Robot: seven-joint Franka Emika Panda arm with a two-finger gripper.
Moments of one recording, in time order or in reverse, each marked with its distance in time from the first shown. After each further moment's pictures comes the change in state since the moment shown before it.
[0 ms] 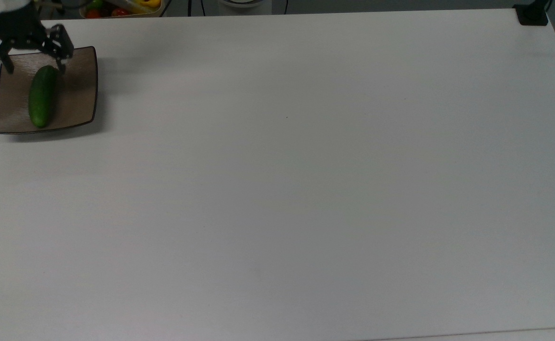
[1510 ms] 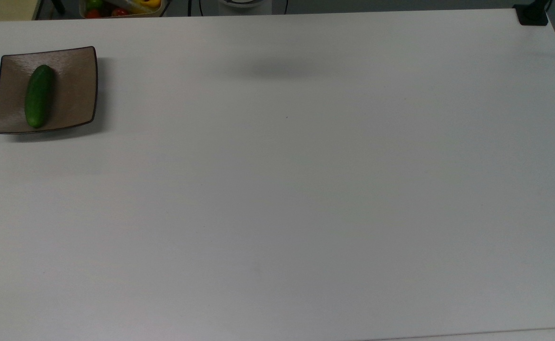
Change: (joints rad) arm 0.125 -0.239 0.395 0.180 0.001 -0.536 0.690
